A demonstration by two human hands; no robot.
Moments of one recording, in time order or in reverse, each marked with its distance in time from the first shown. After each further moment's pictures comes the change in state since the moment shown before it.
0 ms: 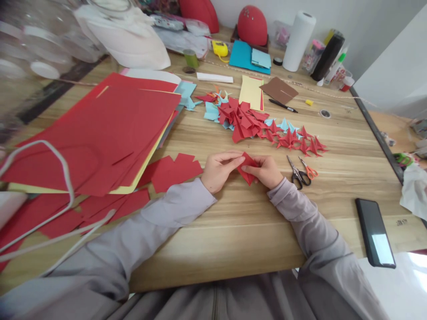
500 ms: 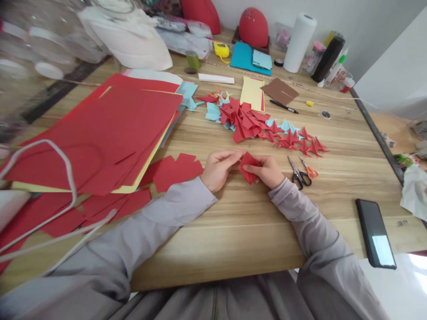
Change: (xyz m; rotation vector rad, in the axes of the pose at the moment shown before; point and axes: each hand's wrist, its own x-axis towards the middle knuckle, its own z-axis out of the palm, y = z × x) left_hand 0.002 -0.002 -0.001 -0.178 0.000 -0.132; right_hand 0.001 -0.001 0.000 0.032 -0.005 0.013
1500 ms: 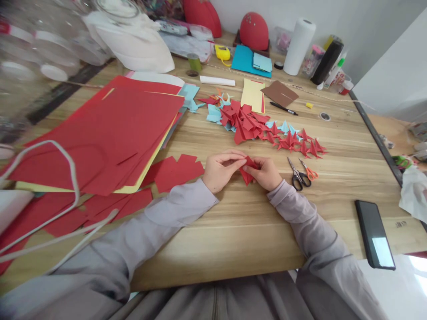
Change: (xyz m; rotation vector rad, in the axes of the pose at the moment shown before) left_hand -0.001 0.001 -0.001 0.251 -0.004 0.252; right_hand 0.001 0.007 0.003 -0.124 0.009 -0.100
